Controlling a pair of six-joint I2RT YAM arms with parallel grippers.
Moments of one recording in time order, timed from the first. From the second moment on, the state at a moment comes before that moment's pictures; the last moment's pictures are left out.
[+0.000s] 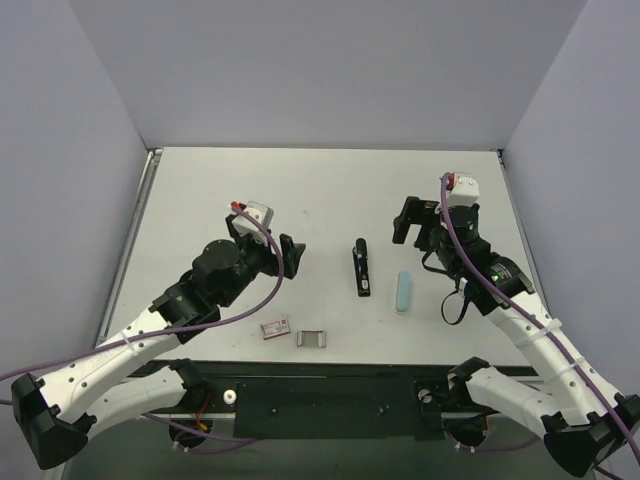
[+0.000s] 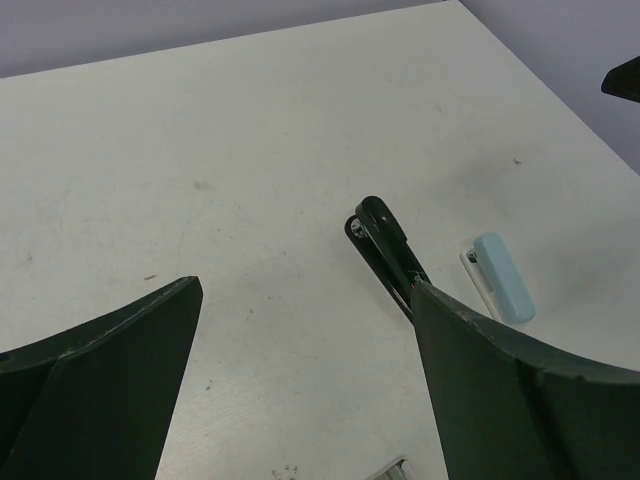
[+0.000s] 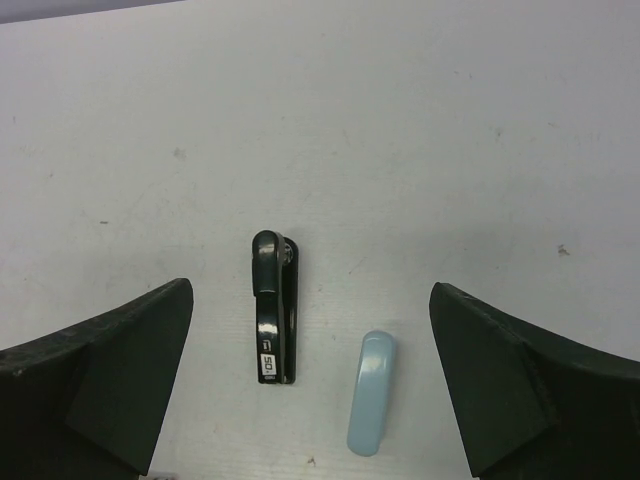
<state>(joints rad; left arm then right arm) -0.84 0.89 0.81 -0.07 -0.30 -0.23 0.50 0.94 0.97 -0.44 0.34 0.36</state>
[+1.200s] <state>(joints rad) -1.01 1.36 1.00 -0.19 -0.44 -0.46 0.50 1.07 0.89 -0.56 0.41 0.42</state>
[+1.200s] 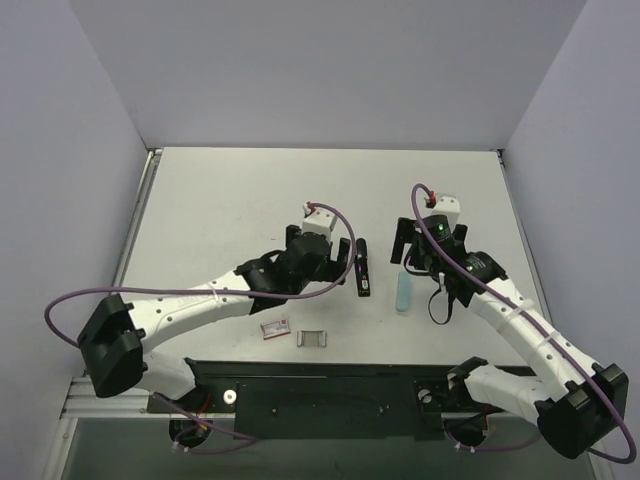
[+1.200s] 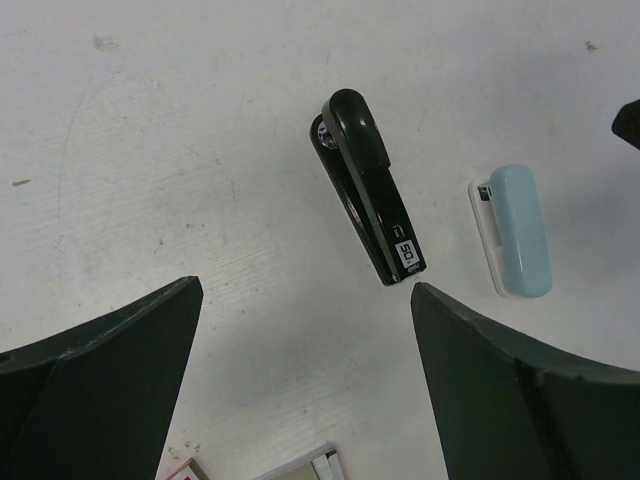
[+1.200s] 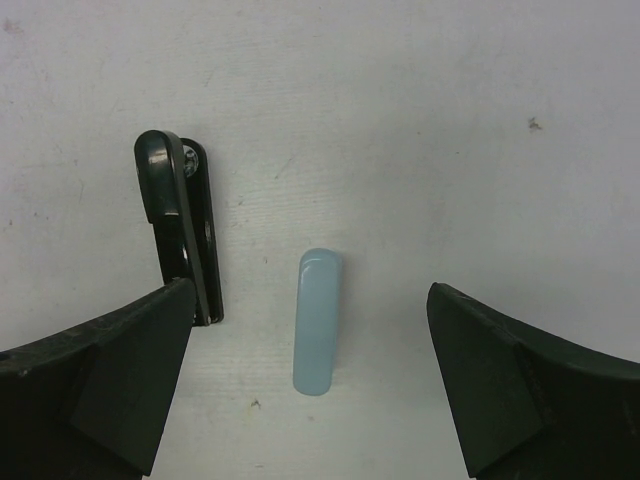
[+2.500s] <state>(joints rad) -1.03 2.13 1.79 -0.53 -0.58 -0.73 0.49 0.73 0.76 -0.75 0.43 0.61</state>
